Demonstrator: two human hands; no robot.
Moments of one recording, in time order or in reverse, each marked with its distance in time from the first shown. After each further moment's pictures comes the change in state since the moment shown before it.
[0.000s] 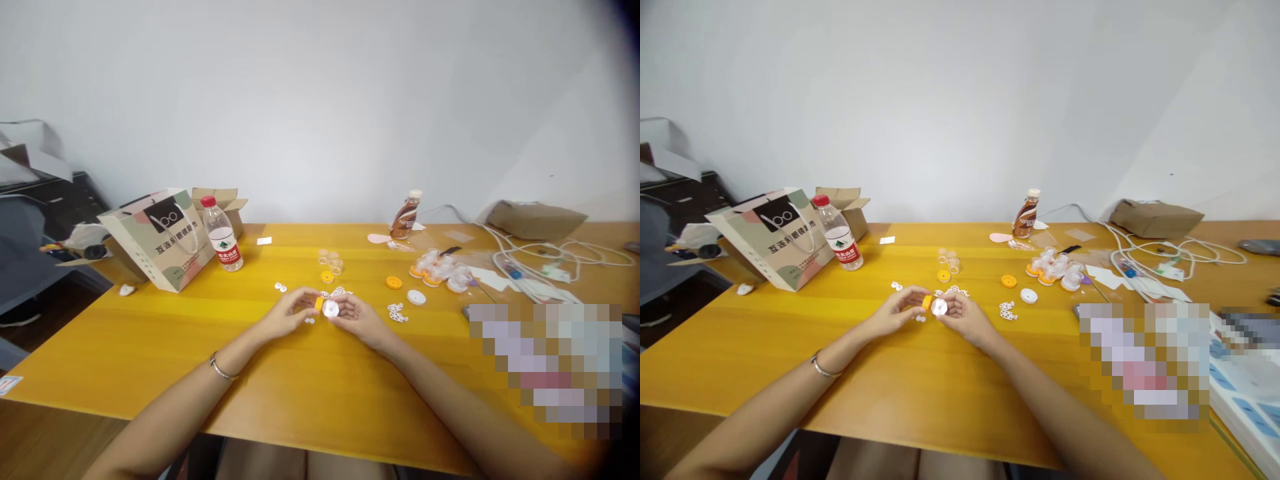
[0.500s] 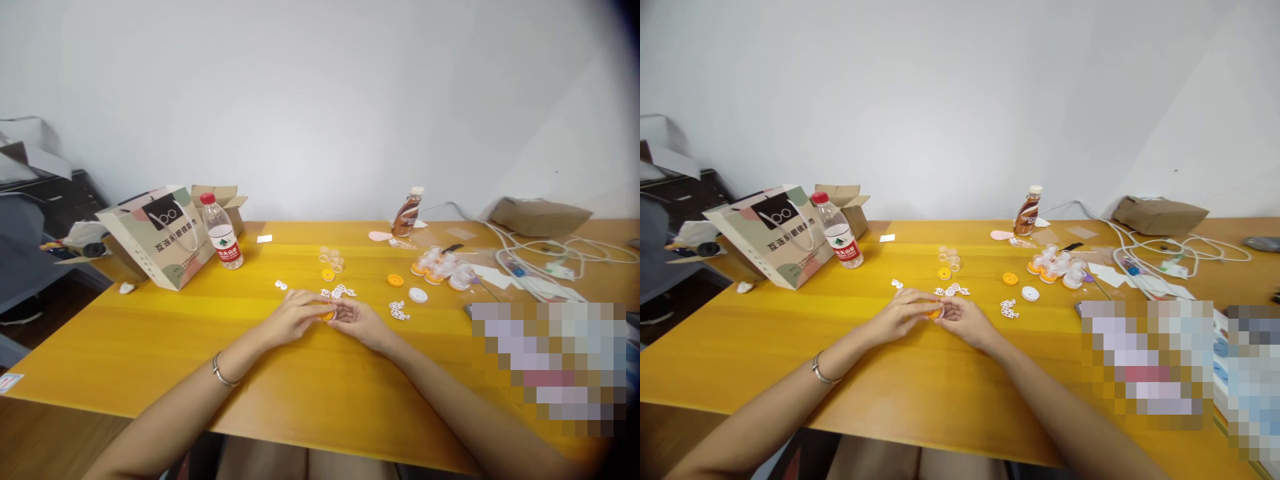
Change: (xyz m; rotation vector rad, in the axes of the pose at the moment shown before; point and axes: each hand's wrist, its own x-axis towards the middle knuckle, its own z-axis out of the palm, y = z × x) left_hand -0.008 0.017 0.002 0.578 -0.139 0.286; right_hand -0.001 0.006 0.000 0.016 -0.132 0.006
